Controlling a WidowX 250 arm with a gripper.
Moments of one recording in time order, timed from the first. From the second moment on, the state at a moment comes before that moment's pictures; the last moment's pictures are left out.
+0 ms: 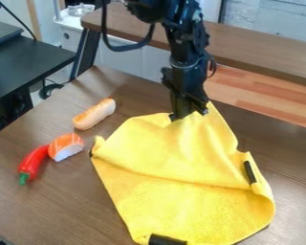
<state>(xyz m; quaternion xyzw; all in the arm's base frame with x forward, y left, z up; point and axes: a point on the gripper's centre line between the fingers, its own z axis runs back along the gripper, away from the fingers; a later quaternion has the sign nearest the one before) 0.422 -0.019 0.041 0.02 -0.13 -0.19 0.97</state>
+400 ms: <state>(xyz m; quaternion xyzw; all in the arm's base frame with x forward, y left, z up) 0.451 -0.009 0.031 0.04 -0.13 -0.19 0.97</state>
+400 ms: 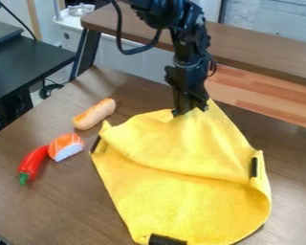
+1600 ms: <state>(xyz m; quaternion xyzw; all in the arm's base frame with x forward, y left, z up) 0.486 -0.014 0.020 0.07 -0.15 -0.22 0.96</state>
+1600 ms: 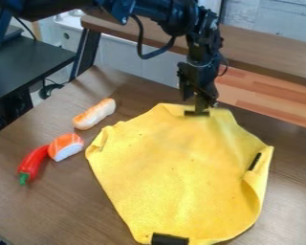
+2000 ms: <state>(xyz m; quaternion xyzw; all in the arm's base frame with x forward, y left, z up) 0.477 -0.021 0.047 0.05 -0.19 -0.21 0.96</state>
